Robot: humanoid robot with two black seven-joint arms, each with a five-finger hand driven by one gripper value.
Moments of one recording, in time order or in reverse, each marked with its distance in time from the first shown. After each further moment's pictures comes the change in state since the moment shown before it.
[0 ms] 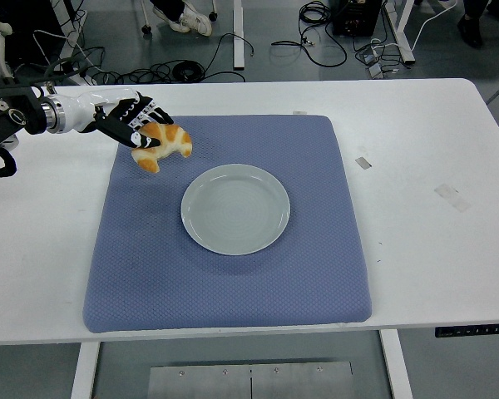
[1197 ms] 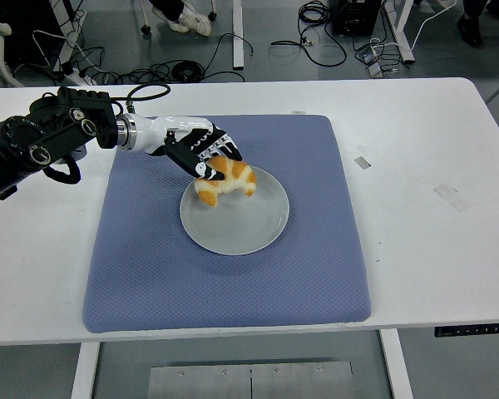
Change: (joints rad) left arm -0.002 -0.183 0.013 -0.003 0.013 -0.101 -0.001; right arm 0.002 0.000 0.000 0.000 0.000 0.000 0.000
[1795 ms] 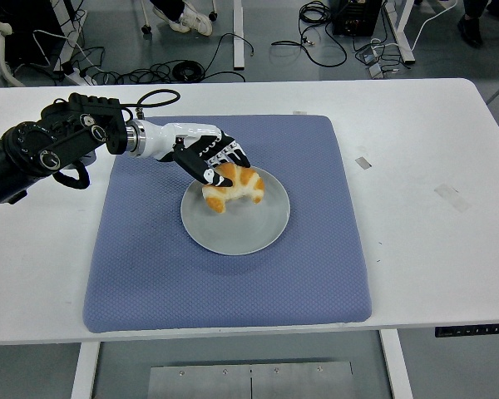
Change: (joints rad) left arm 0.009 -0.019 -0.002 0.000 0.000 0.000 0.000; right arm 0.000 0.000 0.000 -0.001 0.000 0.000 0.000
